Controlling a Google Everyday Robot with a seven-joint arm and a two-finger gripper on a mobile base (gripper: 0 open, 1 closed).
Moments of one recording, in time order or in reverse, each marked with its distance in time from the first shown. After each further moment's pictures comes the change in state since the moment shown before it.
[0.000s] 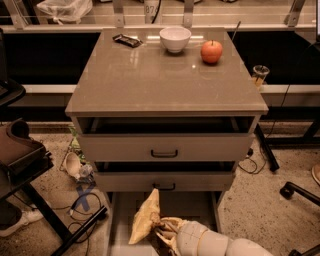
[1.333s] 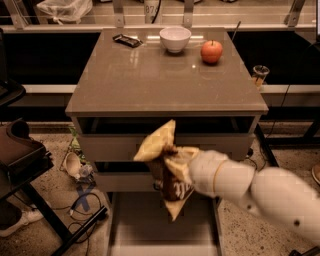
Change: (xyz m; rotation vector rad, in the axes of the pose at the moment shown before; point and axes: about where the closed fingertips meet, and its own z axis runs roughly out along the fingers) arm -0.186 -0.118 -0.065 0.152 -0.106 0.141
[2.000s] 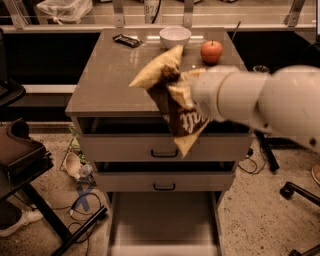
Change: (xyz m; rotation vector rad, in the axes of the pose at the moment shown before) arm -0.173 -0.062 -0.020 0.158 0.047 -0.163
